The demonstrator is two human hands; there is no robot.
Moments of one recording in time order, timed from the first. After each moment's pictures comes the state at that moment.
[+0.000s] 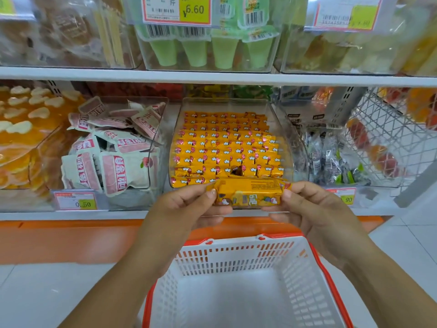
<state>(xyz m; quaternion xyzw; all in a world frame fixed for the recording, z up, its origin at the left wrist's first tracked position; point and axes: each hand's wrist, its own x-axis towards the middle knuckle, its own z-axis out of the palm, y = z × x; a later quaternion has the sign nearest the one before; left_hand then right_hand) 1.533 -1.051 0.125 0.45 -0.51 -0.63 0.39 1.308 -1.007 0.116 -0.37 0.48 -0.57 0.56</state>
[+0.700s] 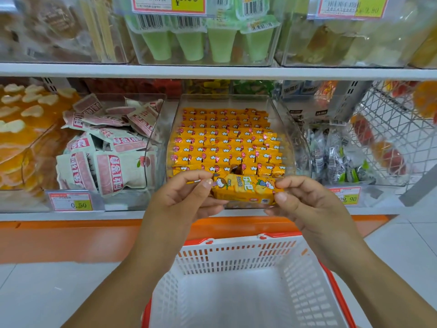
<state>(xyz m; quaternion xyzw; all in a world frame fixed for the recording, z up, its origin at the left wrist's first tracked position) 1.524 -1.060 0.121 0.42 -0.50 -0.60 0.46 1.312 -1.011 0.107 -0.45 0.49 -0.56 0.49</state>
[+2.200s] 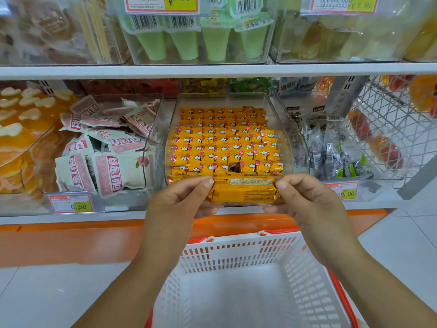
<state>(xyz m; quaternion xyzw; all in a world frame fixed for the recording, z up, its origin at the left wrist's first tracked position) 1.521 -1.058 0.115 0.48 -0.50 -0.55 0.47 1.318 -1.011 0.104 -0.42 0.53 -0.59 0.44</state>
